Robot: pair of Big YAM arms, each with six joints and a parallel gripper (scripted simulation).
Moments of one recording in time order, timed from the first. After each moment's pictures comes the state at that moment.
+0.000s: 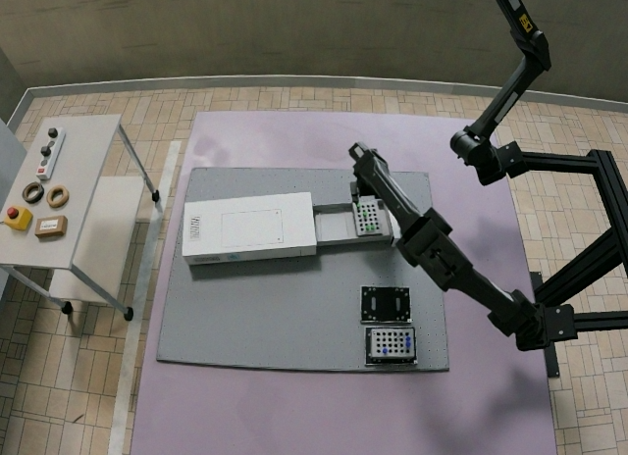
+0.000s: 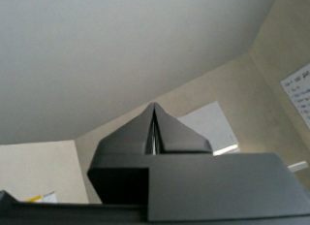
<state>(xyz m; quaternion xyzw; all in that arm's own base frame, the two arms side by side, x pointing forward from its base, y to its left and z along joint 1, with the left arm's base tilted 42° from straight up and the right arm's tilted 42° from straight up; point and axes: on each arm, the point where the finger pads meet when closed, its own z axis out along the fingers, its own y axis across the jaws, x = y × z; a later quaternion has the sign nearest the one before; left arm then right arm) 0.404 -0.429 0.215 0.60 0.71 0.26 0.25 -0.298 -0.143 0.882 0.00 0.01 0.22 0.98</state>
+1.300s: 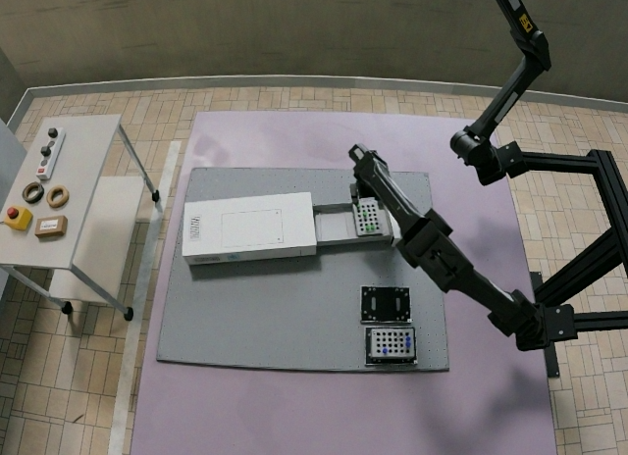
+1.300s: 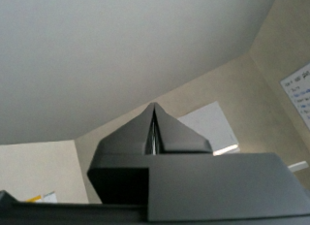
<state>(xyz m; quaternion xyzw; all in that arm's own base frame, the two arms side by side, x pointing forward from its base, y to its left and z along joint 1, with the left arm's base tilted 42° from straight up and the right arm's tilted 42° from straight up) 0.405 -0.424 0.214 0.60 0.72 0.26 0.25 -0.298 -0.143 0.882 0.00 0.01 0.22 0.98</state>
